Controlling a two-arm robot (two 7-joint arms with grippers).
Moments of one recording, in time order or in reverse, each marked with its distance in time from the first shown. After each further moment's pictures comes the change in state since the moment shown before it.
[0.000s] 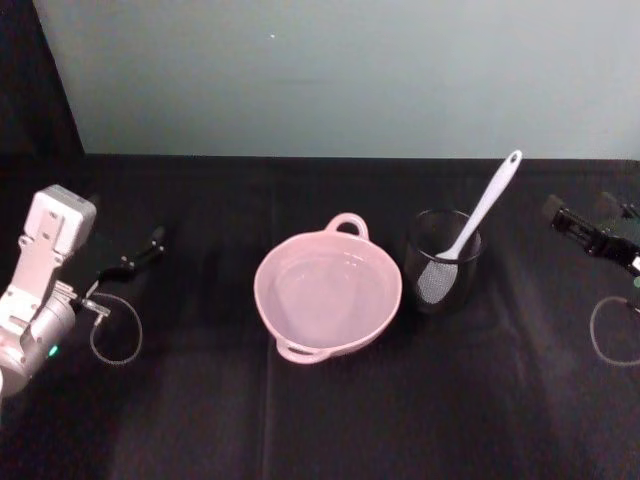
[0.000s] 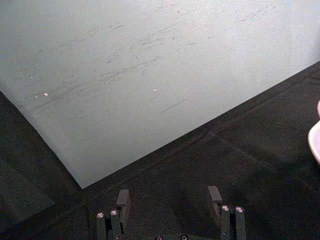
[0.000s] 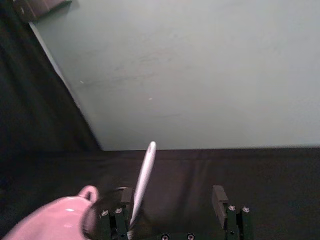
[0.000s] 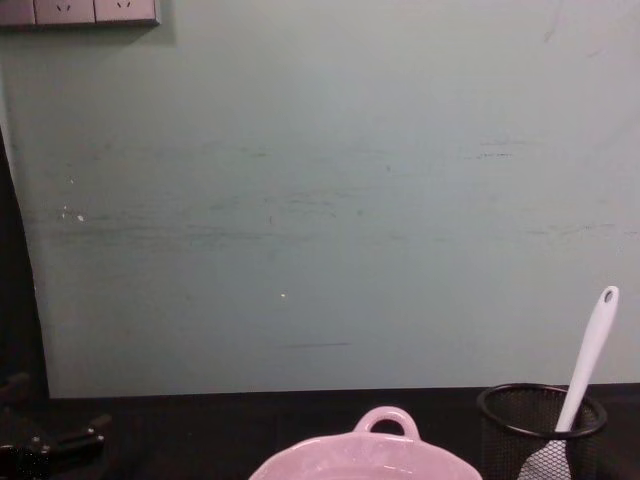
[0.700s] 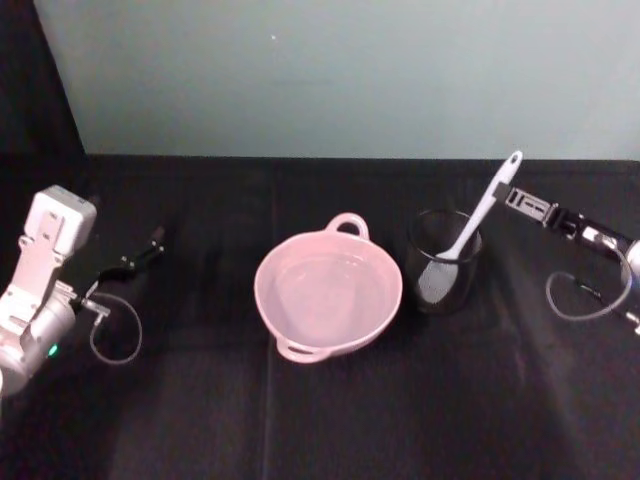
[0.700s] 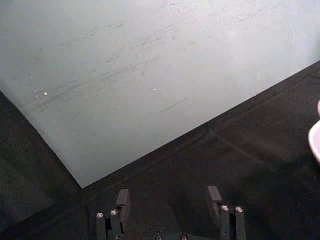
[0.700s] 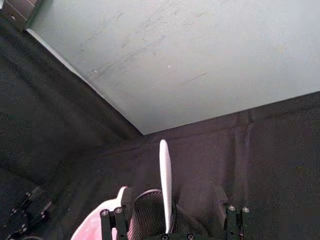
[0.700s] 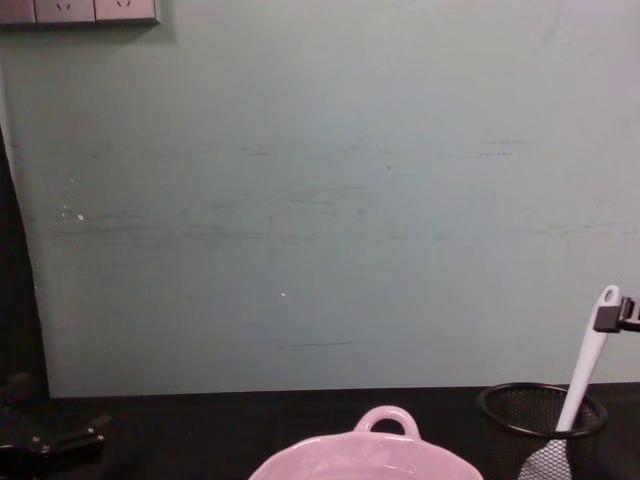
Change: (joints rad) left arm 0.000 0.000 0.000 0.000 0.000 0.000 0.000; right arm 0.230 -0.064 -0.101 0.174 0.233 0.280 0.001
